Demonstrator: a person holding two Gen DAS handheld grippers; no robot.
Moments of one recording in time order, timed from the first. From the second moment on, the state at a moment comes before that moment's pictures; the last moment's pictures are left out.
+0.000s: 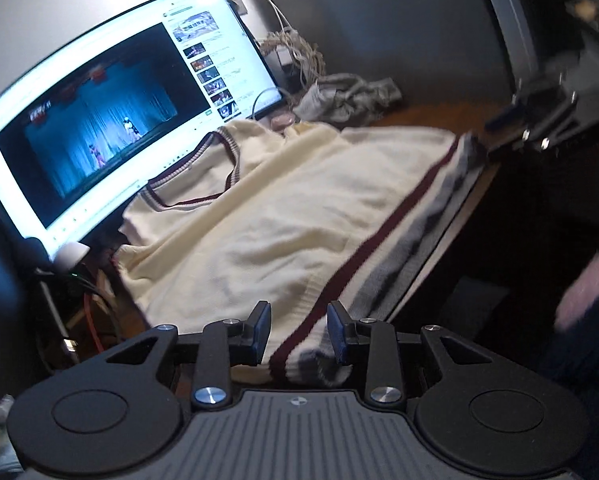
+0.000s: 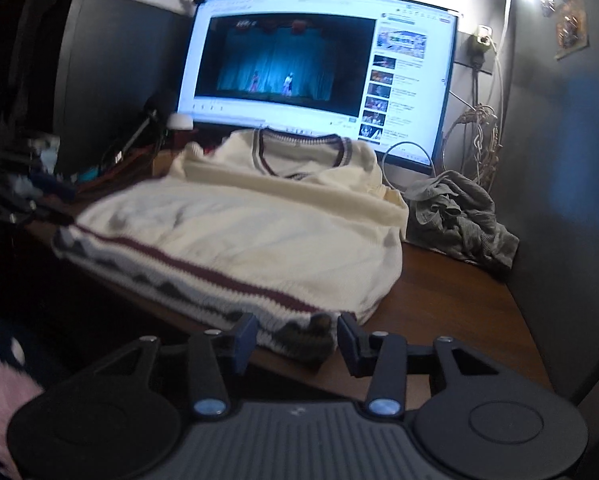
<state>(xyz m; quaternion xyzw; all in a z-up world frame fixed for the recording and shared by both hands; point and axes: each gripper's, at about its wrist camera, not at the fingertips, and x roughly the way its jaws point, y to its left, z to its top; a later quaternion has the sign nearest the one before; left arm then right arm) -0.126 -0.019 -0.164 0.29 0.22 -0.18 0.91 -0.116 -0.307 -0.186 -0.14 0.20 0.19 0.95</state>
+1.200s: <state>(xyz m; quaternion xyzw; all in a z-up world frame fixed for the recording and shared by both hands) -0.136 -0.007 -0.176 0.33 0.26 -0.11 0.90 -0.096 -0.315 -0.201 -0.09 0.16 0.09 0.98</state>
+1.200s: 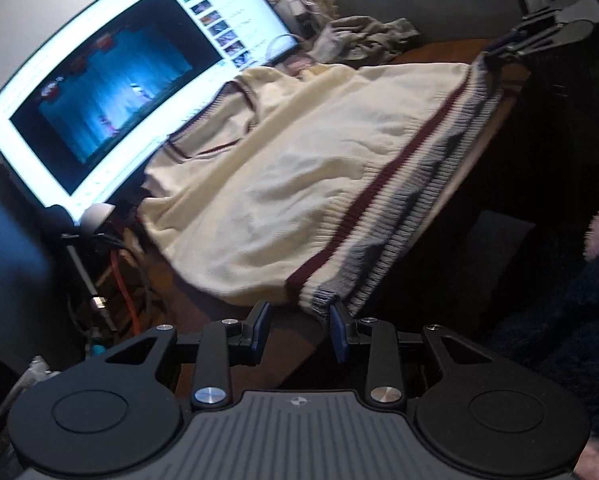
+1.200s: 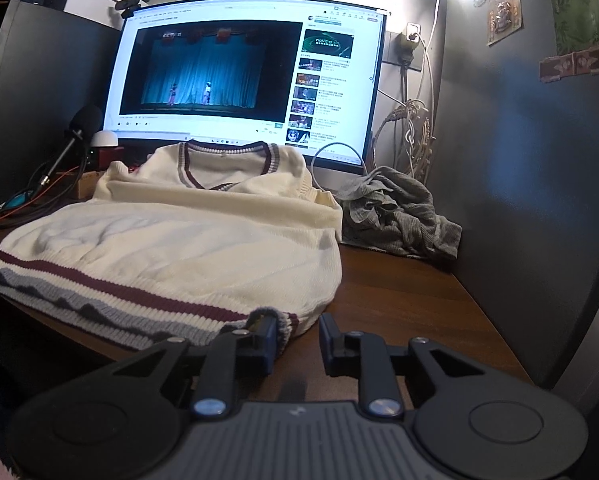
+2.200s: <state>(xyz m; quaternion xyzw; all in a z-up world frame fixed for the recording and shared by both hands) -0.138 0.026 -0.172 0.16 0.13 -0.15 0.97 -0.098 -0.352 -0.211 0.07 0.15 0.13 0.98</state>
